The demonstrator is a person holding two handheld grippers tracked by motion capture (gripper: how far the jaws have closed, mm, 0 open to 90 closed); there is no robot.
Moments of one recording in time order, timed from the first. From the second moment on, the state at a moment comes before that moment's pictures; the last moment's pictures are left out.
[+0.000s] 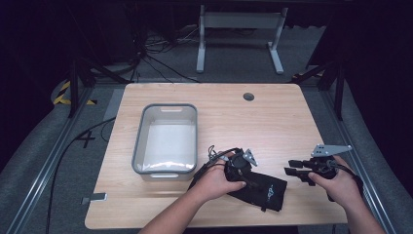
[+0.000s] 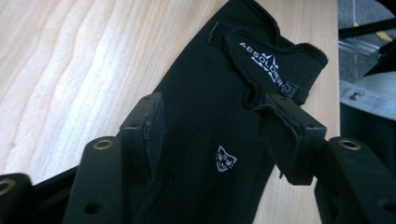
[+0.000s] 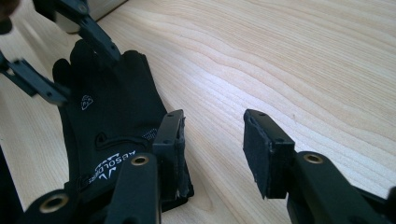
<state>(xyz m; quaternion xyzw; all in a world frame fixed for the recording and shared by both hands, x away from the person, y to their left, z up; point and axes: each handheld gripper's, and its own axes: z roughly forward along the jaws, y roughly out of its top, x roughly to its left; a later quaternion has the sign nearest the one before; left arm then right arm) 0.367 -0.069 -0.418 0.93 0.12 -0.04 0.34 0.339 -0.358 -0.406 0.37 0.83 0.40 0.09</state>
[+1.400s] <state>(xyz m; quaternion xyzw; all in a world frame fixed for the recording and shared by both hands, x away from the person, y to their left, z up) 0.352 -0.094 -0.448 0.96 0.08 0.01 0.27 0.339 -0.346 -0.410 0.36 0.83 0.43 0.05</state>
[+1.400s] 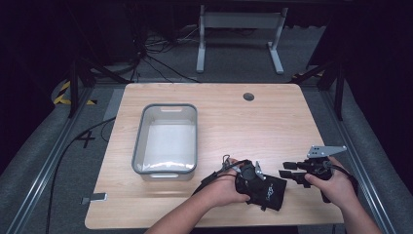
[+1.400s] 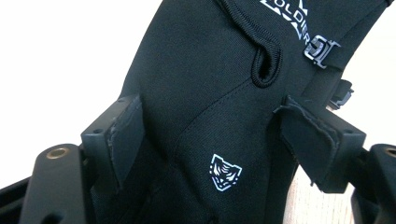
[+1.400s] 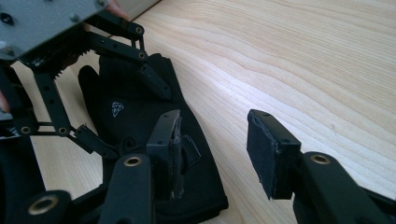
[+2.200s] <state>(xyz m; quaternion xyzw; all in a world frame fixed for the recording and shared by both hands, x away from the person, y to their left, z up) 0.363 -0.080 -0.430 0.94 0.16 -0.02 0.30 0.341 -0.351 -0.408 0.36 0.82 0.44 0.06</state>
